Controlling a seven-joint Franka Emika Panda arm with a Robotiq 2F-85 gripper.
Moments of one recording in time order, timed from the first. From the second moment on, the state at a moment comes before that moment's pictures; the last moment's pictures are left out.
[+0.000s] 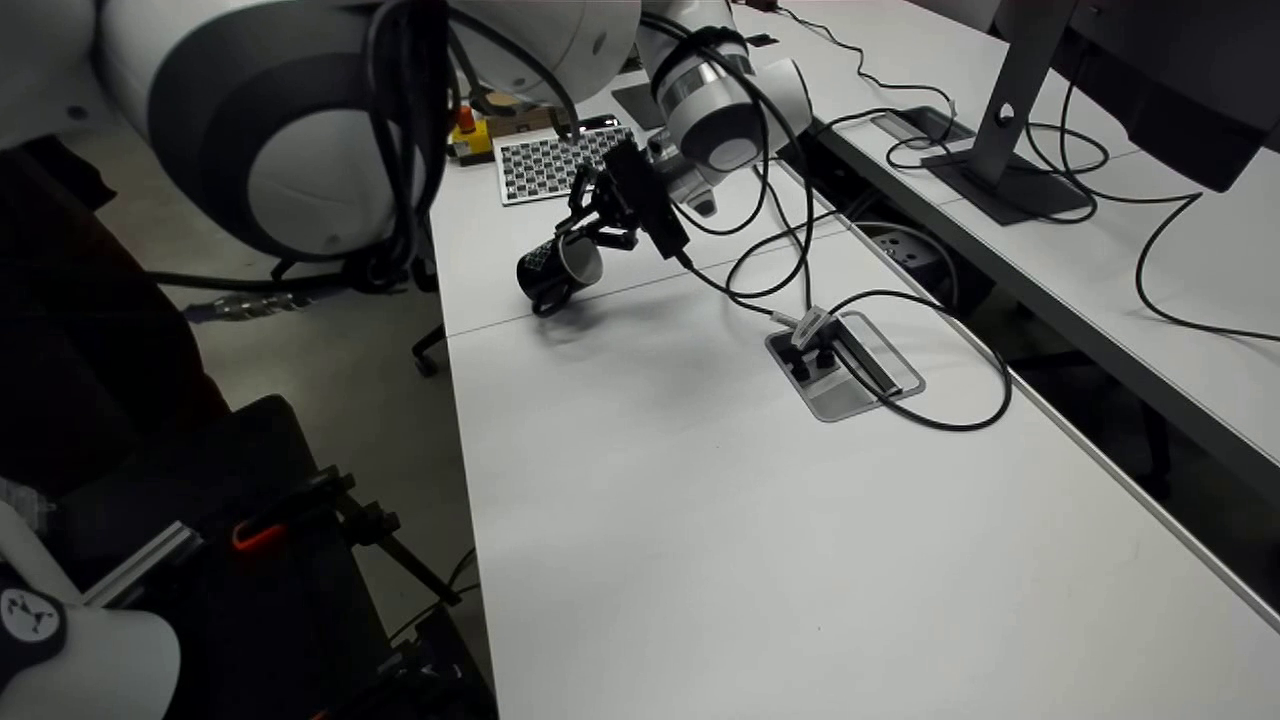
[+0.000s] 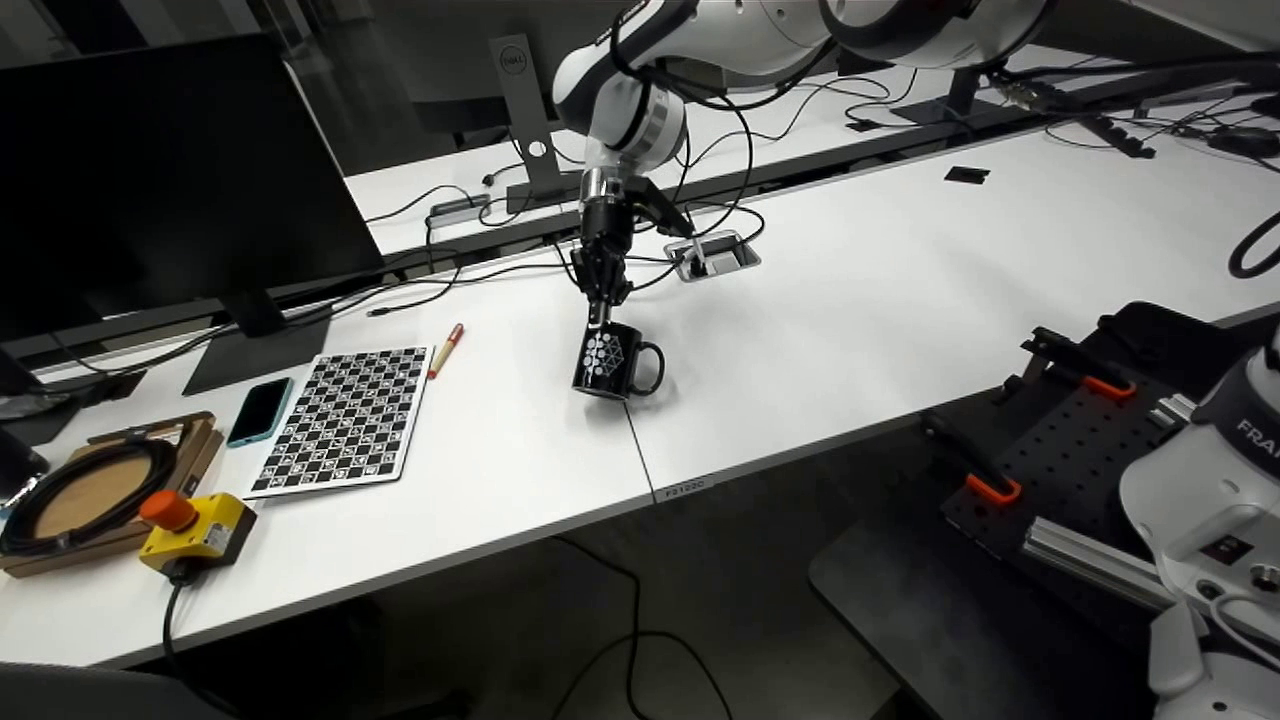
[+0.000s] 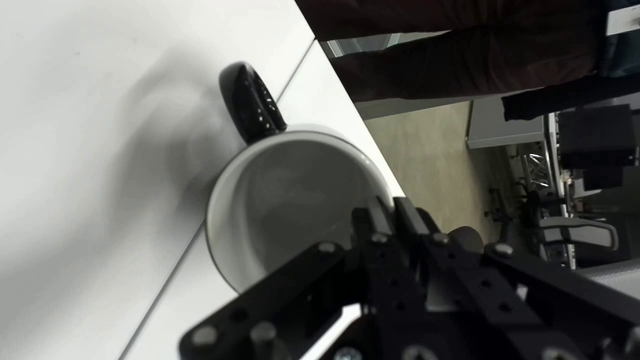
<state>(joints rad) -0.04 1.28 0.29 -0.90 0.43 1.48 -0.45</state>
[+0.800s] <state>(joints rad) 0.02 1.17 0.17 -0.92 0.26 1.66 -0.37</state>
